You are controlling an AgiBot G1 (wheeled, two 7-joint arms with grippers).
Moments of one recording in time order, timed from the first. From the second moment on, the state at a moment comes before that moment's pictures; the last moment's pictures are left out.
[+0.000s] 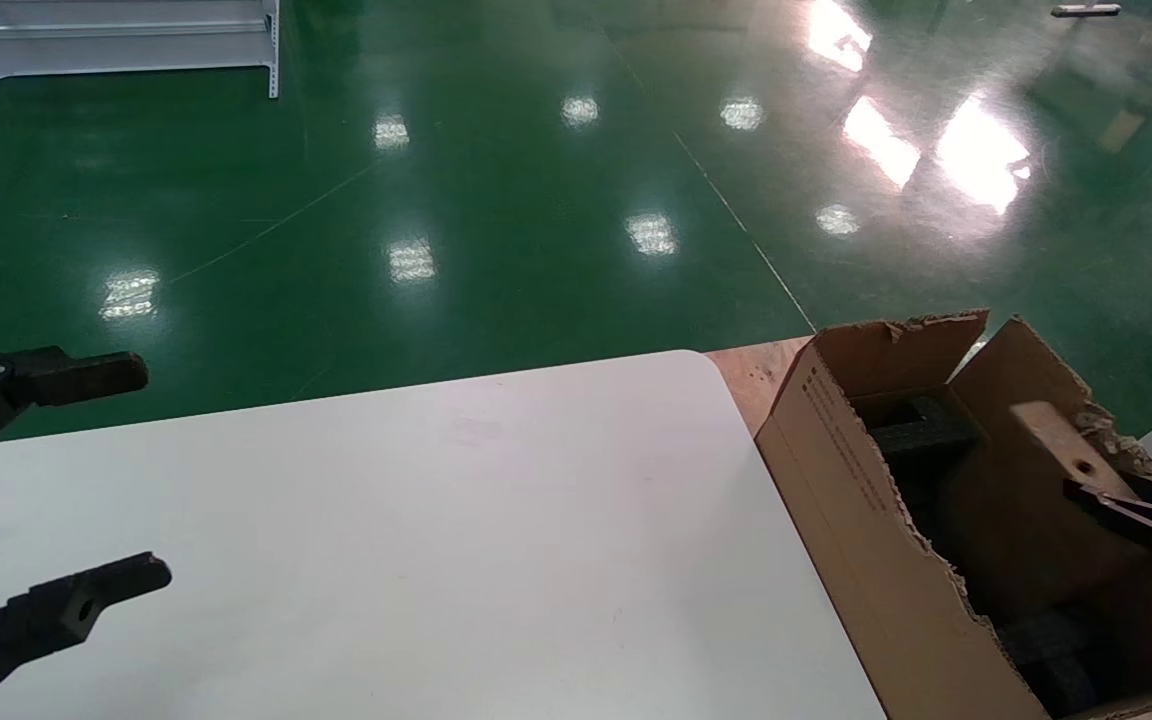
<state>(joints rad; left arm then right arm) -1.09 0.57 0.37 -1.24 0.65 1.44 -0.13 1.08 -0.50 -1.20 -0.36 -0.10 -1.34 -0.20</state>
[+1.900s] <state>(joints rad) -1.09 0.57 0.37 -1.24 0.65 1.44 -0.13 1.55 -0.60 -1.32 -0.10 -0.12 -1.58 -0.43</state>
